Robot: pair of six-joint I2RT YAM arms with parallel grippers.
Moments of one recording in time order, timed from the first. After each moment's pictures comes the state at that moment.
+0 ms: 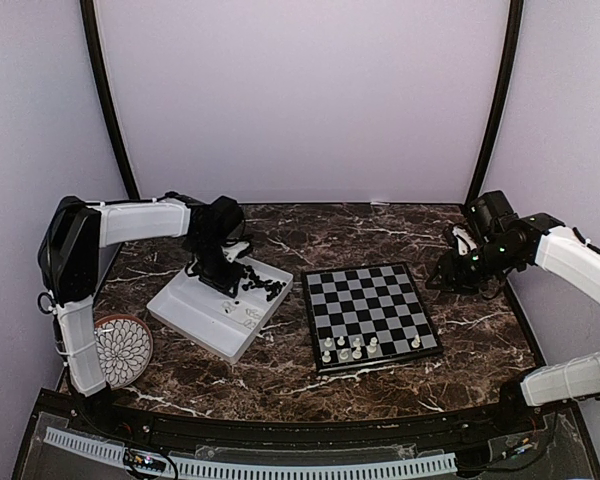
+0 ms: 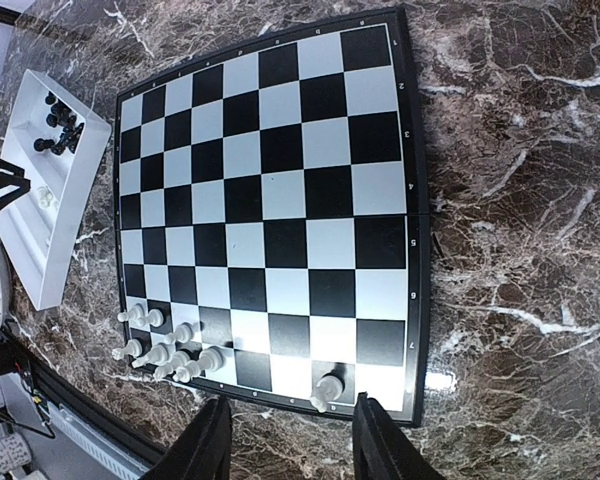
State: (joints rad) left arm -0.55 1.95 1.50 -0.94 0.03 -0.07; right arm 0.32 1.17 0.96 -0.87 -0.30 0.37
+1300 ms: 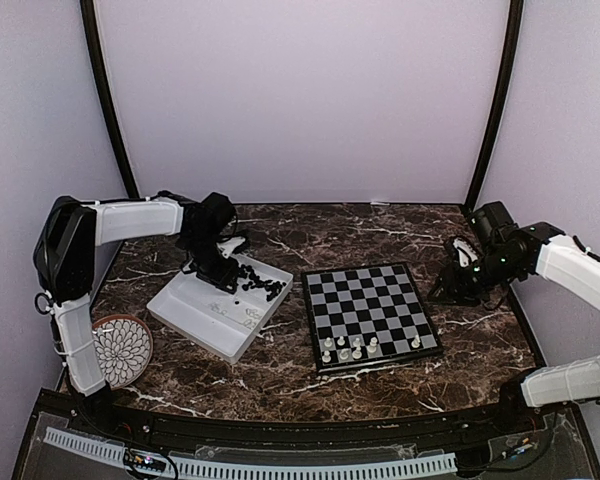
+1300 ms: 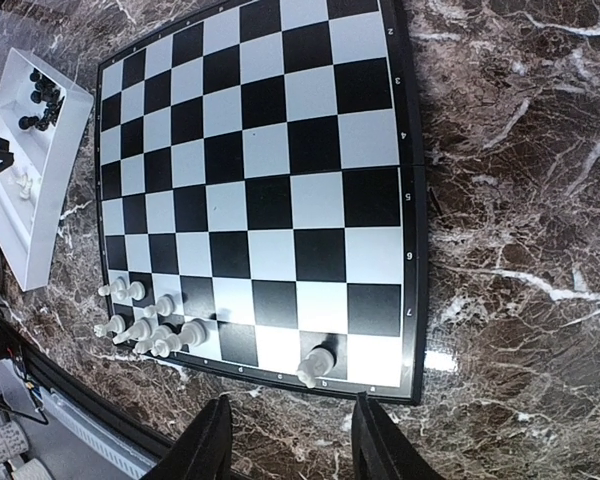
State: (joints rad) left arm -0.51 1.93 1.45 -0.87 0.10 0.03; right arm 0.33 1.14 0.90 -0.89 -0.31 0.37
